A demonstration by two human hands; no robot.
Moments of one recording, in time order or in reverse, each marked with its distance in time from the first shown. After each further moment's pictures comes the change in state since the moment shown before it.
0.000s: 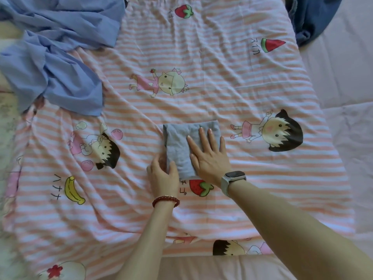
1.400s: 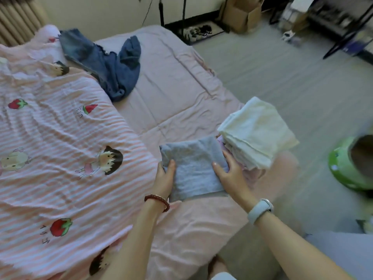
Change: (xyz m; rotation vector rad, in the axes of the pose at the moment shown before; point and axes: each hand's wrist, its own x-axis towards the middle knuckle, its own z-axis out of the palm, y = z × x) left_hand -0.369 0.183 0.168 -0.334 -0.939 0.070; right_hand -0.428 0.269 -0.166 1.132 0.765 0.604
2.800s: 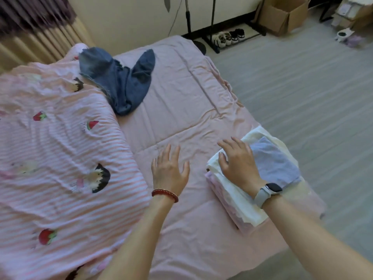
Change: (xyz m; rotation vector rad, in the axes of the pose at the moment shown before) left_hand 0.085 0.049 0.151 1.264 0.350 0.498; right_hand 0.189 -0.001 -0.120 -0.812 -0.021 -0.585
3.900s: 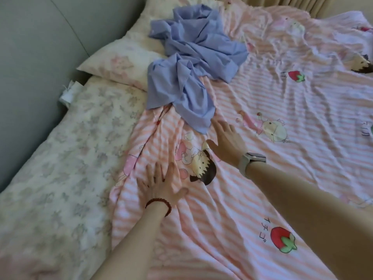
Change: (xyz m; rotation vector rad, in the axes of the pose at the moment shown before) left_hand -0.221 -0.792 -0.157 0.048 -0.257 -0.929; right_hand 0.043 -0.753 0.482 -0.016 -0.565 -0.647
